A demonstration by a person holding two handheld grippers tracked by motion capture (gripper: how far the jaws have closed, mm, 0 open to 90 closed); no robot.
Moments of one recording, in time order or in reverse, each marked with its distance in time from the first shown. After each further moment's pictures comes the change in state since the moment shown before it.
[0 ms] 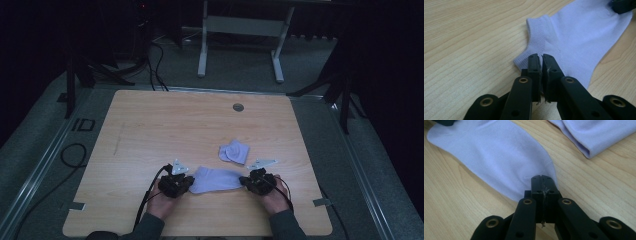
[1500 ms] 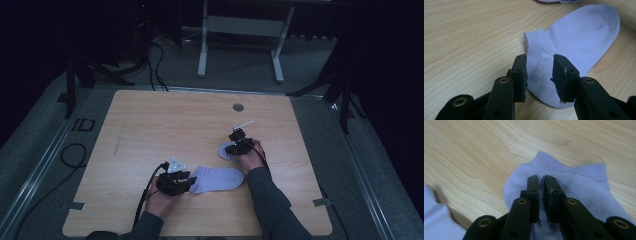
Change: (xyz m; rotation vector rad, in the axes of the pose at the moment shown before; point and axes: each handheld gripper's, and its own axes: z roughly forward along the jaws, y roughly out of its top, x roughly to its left) left arm 0.006 0.003 -0.007 -0.059 -0.019 -0.017; right arm -0.042 0.111 0.069 0.118 -0.056 0.105
